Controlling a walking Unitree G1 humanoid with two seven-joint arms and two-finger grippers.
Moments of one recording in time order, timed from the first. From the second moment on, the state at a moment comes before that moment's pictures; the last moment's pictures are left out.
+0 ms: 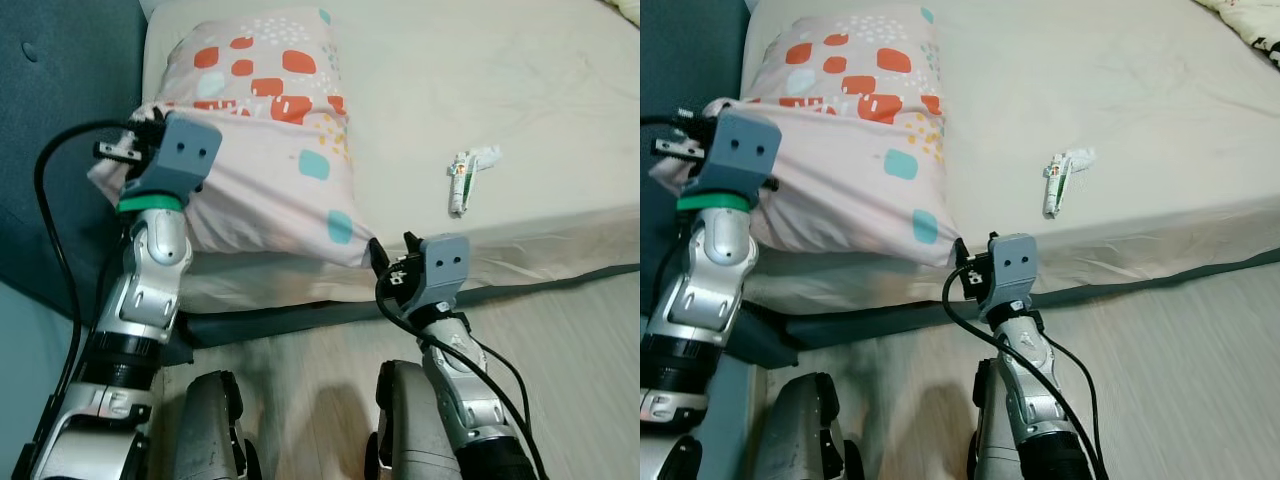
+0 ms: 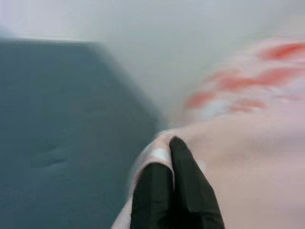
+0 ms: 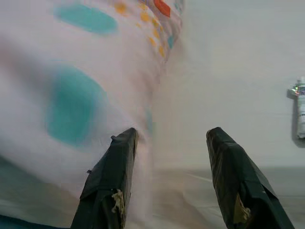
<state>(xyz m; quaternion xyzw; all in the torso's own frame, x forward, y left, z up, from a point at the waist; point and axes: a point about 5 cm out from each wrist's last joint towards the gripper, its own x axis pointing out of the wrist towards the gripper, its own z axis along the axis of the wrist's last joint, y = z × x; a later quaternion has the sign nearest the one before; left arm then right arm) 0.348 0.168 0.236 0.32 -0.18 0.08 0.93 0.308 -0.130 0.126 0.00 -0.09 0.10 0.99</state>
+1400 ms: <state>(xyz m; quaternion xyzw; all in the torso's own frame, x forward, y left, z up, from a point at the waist) 0.289 0.200 0.208 0.38 -0.04 -0.25 0.89 0.311 -0.130 0.125 0.00 -0.10 0.11 0.99</state>
